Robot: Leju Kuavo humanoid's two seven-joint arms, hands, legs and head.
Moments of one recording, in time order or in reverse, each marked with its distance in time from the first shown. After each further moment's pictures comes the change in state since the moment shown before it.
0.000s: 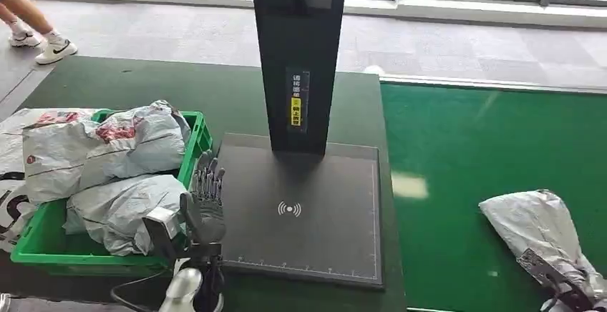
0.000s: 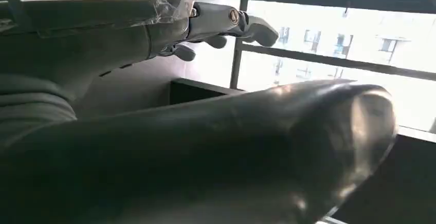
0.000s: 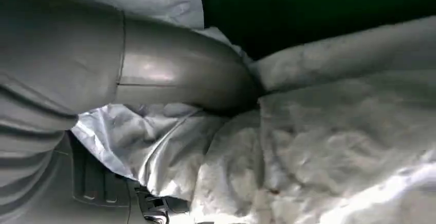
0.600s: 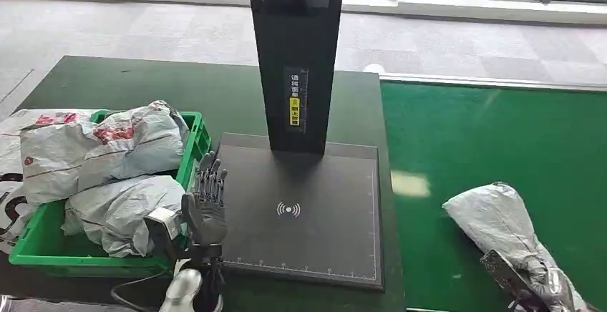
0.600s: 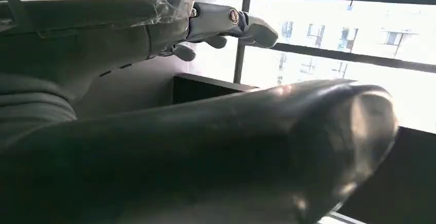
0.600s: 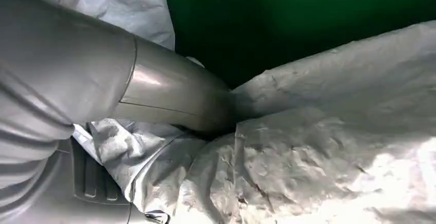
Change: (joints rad) left arm -0.001 0.000 0.000 0.006 -0.002 -0.020 0.001; right arm 0.147 0.191 0.050 -0.371 -0.079 -0.061 -0.021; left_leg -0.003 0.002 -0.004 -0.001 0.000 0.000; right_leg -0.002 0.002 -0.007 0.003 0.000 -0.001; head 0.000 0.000
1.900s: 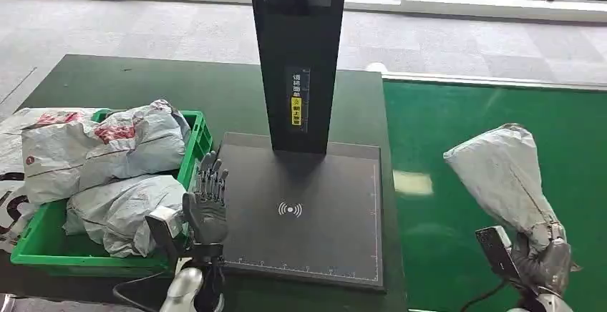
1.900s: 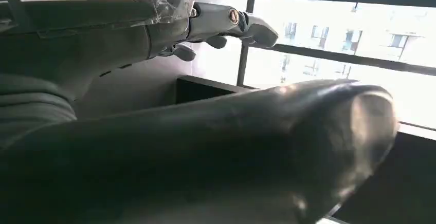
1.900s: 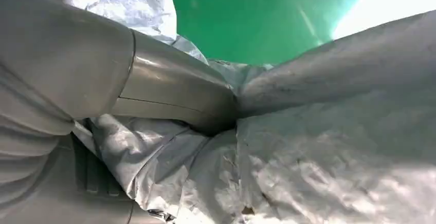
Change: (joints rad) left arm -0.010 -0.002 0.000 0.021 0.013 0.000 -0.002; right arm 0.063 0.129 0.116 -0.297 -0.228 -0.431 -0.106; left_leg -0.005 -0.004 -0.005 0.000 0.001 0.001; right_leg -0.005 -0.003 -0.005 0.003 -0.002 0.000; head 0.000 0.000
